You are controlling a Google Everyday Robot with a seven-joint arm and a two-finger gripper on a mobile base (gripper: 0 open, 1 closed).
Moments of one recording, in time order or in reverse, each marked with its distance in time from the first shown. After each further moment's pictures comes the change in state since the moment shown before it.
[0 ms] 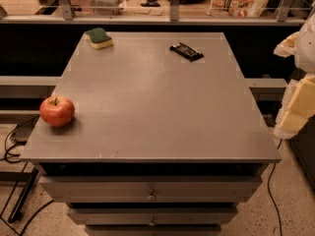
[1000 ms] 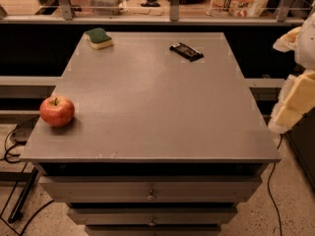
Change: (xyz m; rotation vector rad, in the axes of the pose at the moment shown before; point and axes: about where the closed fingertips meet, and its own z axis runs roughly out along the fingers) arm -0.008 -0.007 -0.002 0.034 -0.067 0.017
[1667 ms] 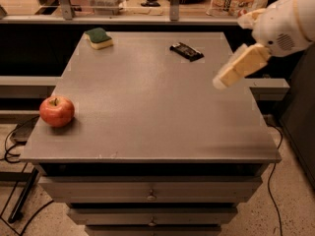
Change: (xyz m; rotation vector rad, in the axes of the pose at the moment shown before) arm -0.085 -0.079 0.039 0.086 -0.463 0.082
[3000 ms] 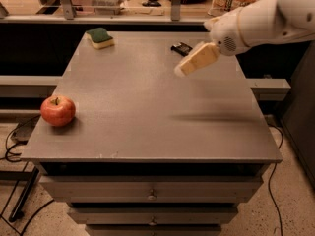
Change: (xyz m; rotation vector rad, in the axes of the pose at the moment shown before) arm -0.031 -0.039 0.102 0.003 -0.151 0.086
